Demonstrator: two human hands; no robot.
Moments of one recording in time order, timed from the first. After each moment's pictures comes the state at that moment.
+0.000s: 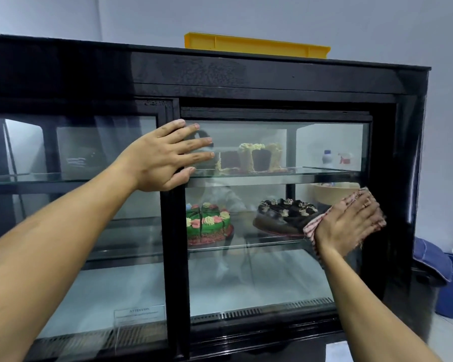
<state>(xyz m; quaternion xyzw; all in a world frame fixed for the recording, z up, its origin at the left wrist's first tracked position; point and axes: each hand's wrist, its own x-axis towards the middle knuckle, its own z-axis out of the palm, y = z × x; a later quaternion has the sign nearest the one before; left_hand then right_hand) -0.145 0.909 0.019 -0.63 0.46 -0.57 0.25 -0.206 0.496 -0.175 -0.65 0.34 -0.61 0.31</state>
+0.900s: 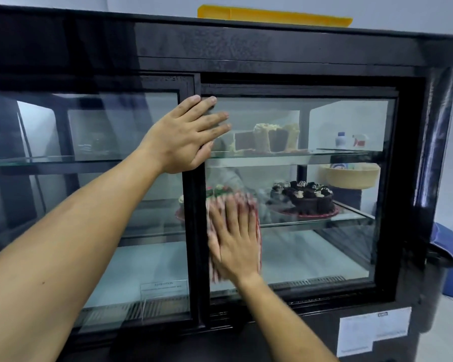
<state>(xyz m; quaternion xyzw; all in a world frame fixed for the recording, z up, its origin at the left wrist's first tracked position) -0.138 0.909 0.005 -0.64 0.42 -0.61 0.20 -0.157 0.740 -0.246 -0.80 -0.03 -0.60 -0.02</state>
